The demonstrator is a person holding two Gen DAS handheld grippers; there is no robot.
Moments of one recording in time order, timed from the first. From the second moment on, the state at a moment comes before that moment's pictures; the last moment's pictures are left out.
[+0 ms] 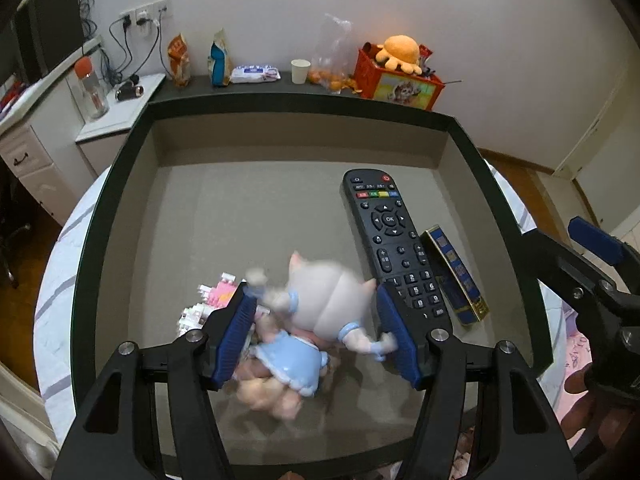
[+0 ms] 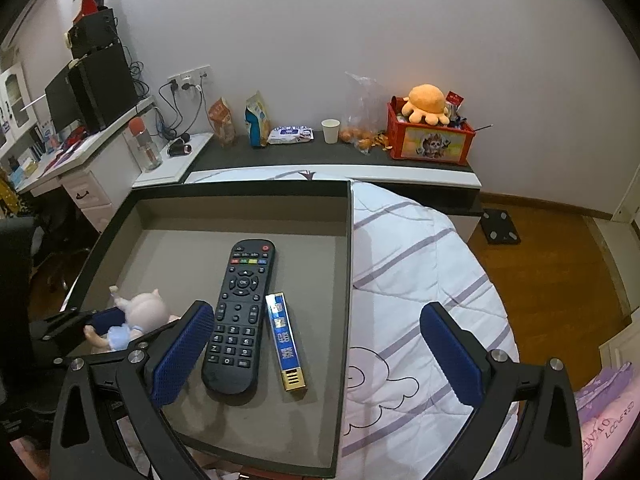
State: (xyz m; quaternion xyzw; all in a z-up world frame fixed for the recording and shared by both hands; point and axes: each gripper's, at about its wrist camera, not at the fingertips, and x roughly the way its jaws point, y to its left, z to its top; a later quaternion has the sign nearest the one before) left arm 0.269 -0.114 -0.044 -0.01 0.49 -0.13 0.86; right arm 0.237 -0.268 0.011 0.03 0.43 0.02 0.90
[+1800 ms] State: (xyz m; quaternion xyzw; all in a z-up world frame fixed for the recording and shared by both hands) left arm 0.069 -0.016 -0.003 -0.03 0.42 -0.02 0.91; right arm 0.074 -0.224 -0.014 0.01 0.46 0.04 0.88
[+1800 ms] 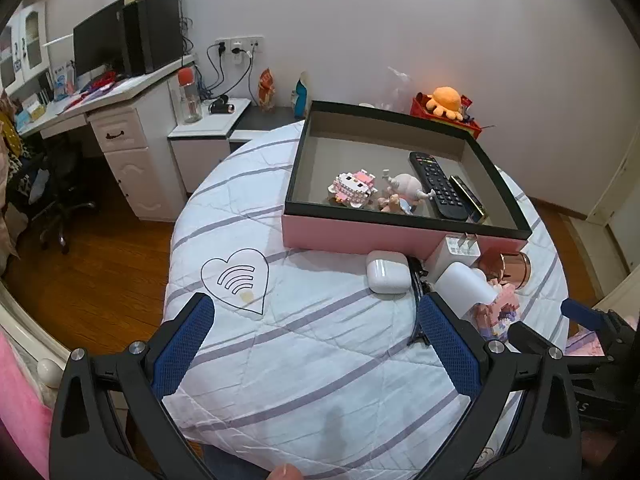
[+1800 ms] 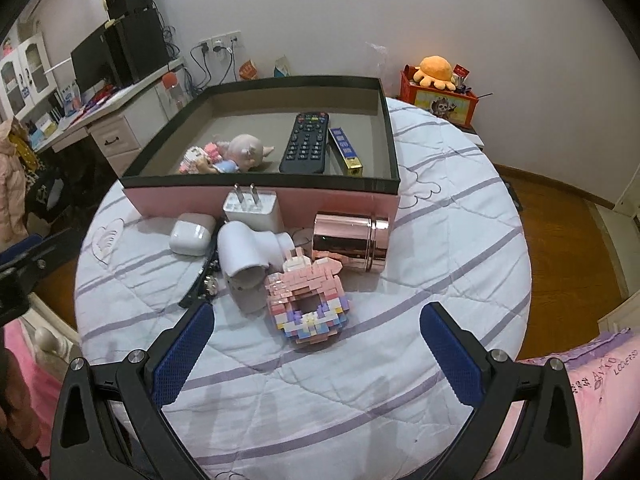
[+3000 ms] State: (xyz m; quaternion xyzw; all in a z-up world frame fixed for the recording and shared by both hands) left arm 0.096 -0.020 -0.015 -0.03 0.43 -0.02 0.90; right arm 0.090 -0.227 -0.020 0.02 0.47 0.08 0.88
